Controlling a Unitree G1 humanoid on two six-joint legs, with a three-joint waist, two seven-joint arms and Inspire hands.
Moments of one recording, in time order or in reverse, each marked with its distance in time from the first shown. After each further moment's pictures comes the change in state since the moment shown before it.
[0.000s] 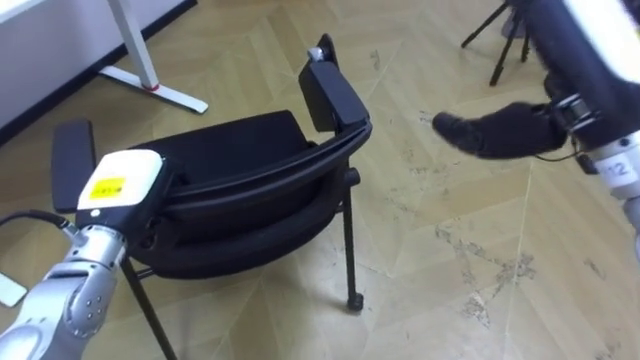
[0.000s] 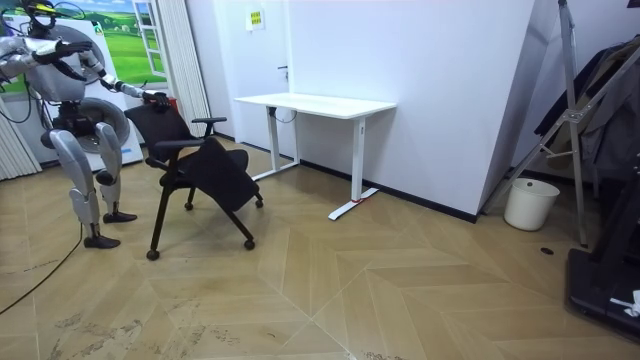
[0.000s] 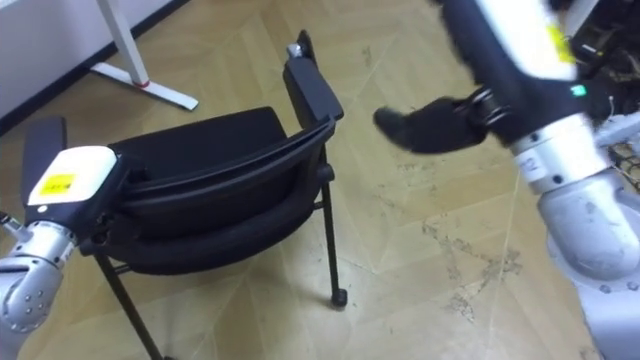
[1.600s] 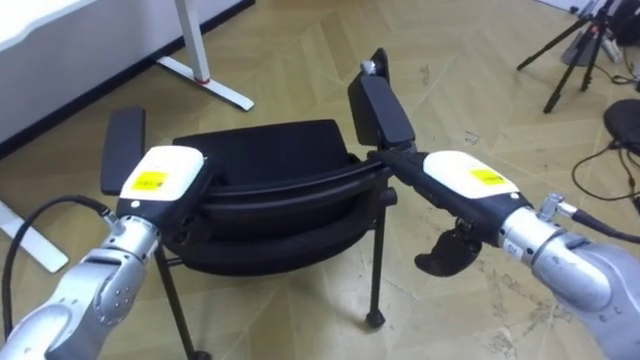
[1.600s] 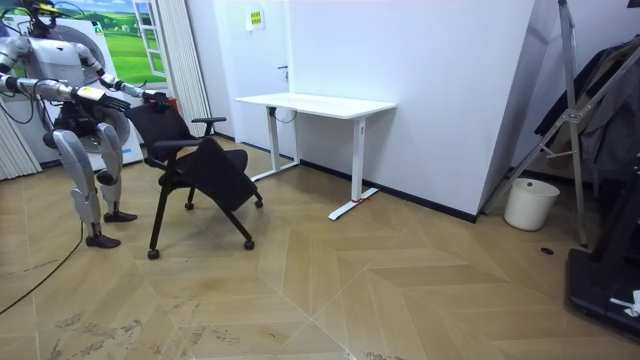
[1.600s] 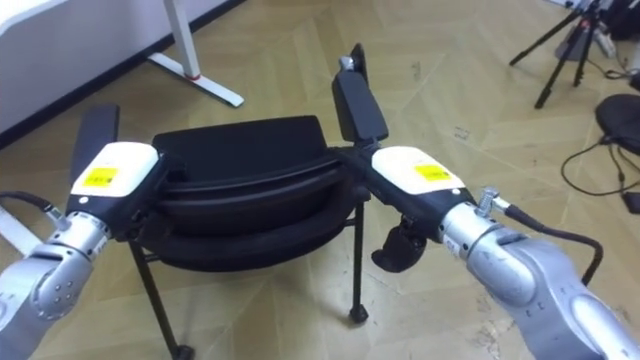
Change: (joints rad) left arm -0.105 0.000 -0.159 0.086 -0.025 -0.048 0.029; right arm -0.017 0.019 0.323 0.391 -0.285 -0.017 0.097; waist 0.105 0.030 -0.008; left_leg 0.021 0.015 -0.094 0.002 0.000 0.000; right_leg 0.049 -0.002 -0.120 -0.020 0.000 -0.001
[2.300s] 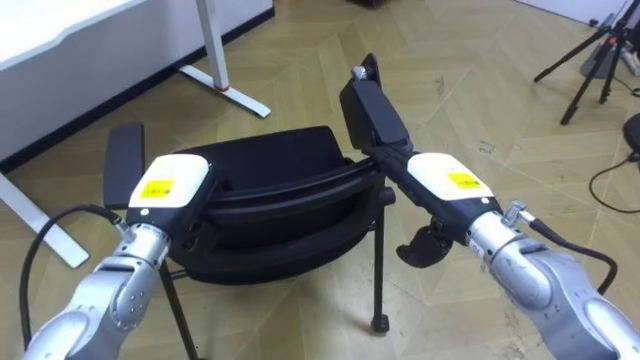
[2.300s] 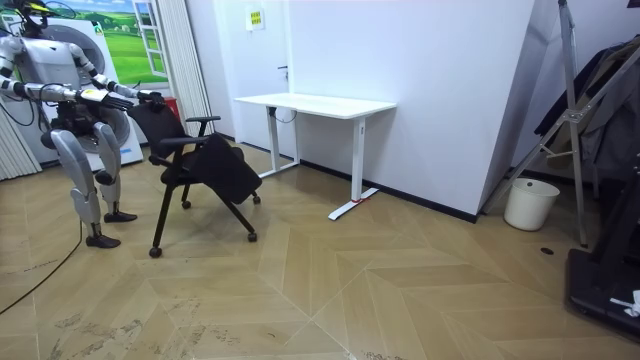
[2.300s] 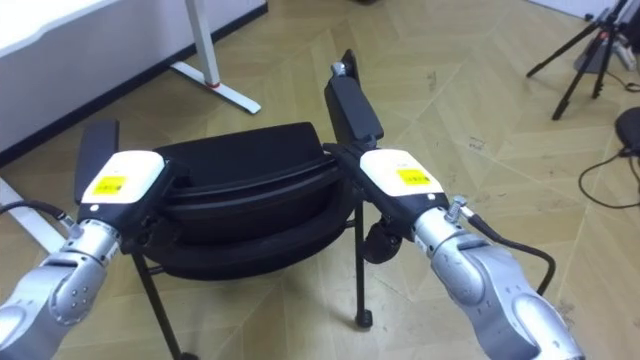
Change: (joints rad) left arm 0.019 -0.069 0.029 0.010 0.048 0.037 0.009; right arm -0.050 0.169 0.008 0.131 -0.158 0.029 -0.080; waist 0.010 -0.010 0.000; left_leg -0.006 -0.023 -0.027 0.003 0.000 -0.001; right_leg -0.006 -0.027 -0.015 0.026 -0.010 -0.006
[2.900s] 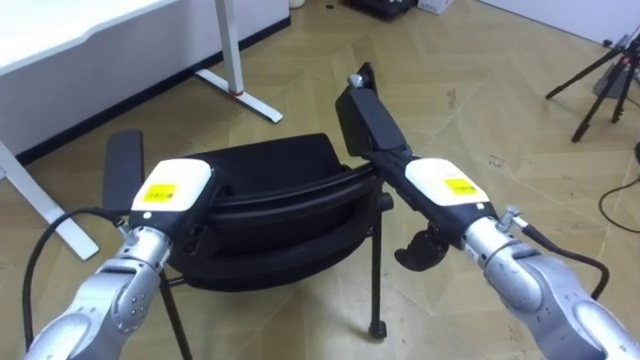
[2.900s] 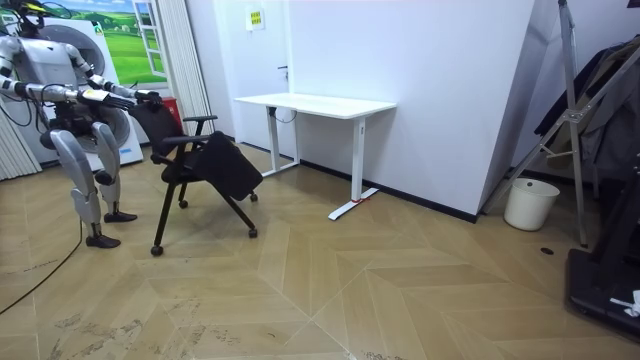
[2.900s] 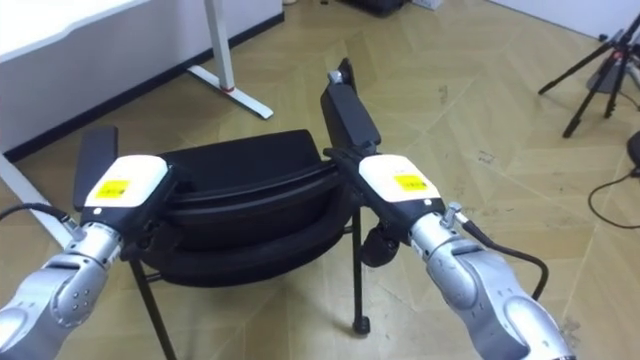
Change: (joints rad) left arm 0.002 -0.007 0.003 0.002 0.009 -0.010 -0.020; right arm -0.002 0.021 0.004 0.052 -0.064 -0.022 -0.086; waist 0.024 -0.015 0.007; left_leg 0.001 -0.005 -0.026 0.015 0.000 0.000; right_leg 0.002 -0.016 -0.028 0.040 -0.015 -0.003
